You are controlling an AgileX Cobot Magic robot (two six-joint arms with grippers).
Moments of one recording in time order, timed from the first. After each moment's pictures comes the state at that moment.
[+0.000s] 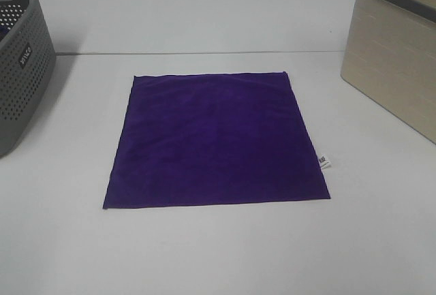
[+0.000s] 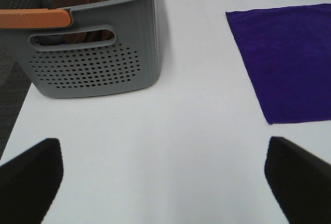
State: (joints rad) left arm 0.06 0.00 -0.51 -0.03 1.04 0.07; right arm 0.00 0.00 -0.50 0.11 1.07 -0.20
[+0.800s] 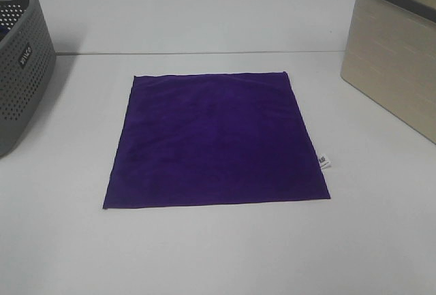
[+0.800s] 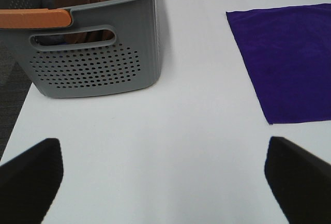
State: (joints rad) left arm 0.06 0.00 -0.51 -0.03 1.04 0.07; right arm 0.00 0.00 -0.50 0.11 1.07 -0.20
